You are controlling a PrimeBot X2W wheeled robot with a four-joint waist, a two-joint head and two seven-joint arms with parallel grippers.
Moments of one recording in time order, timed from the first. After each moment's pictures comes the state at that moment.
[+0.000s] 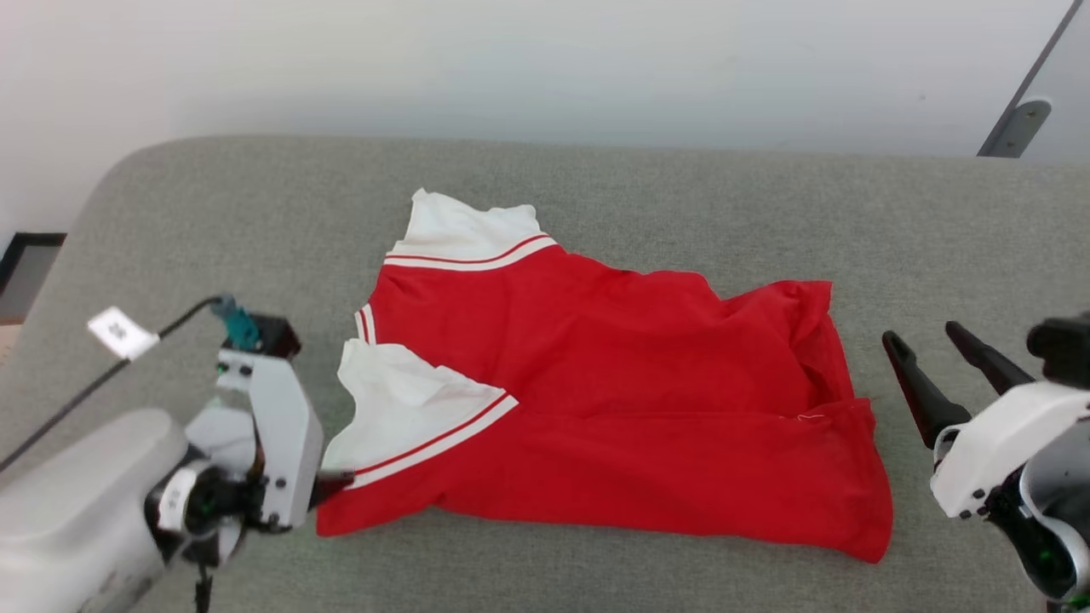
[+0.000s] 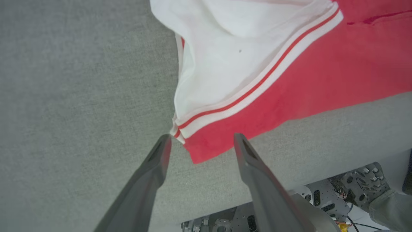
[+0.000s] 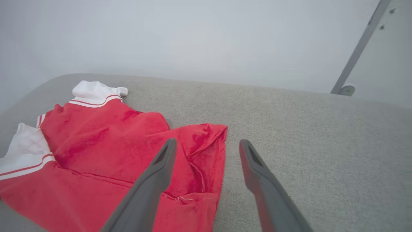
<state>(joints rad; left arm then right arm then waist) -0.83 0.82 -1.12 0.30 -1.33 0.15 0.68 -0.25 -0.31 0.07 0.04 0.45 0.13 0.34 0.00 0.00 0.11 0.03</state>
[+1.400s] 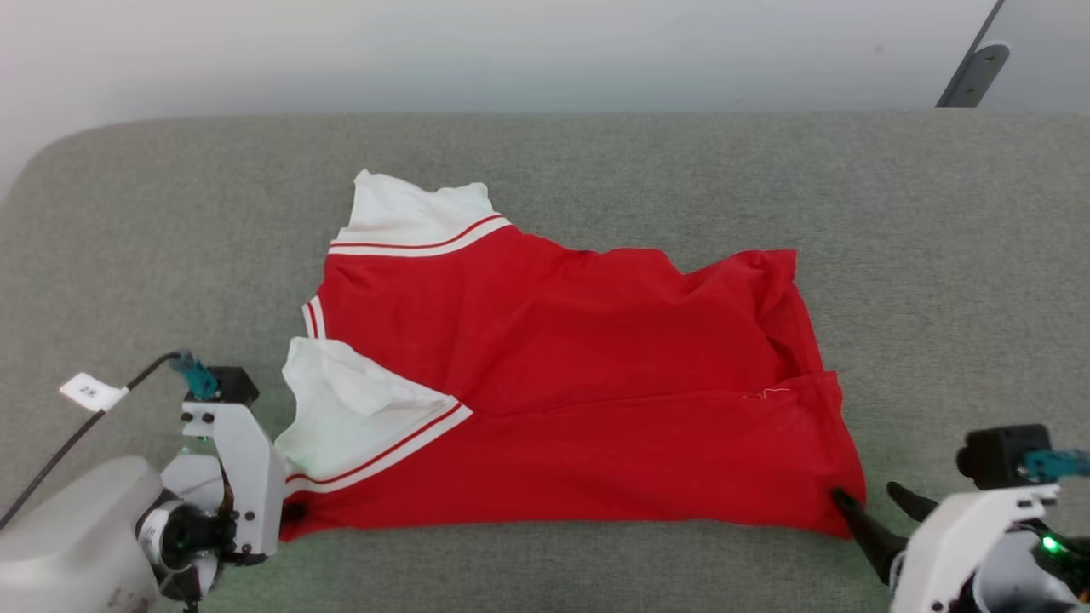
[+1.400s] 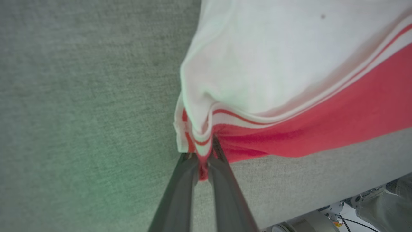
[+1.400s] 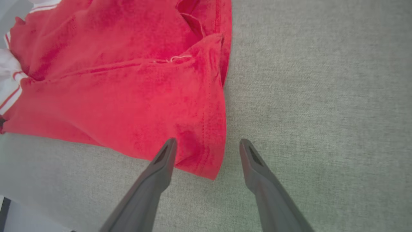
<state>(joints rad) -0.74 0.74 -1.12 0.61 -1.38 0.01 0.58 0.00 -0.17 -0.01 -0.13 0.44 0.13 0.67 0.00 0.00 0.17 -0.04</state>
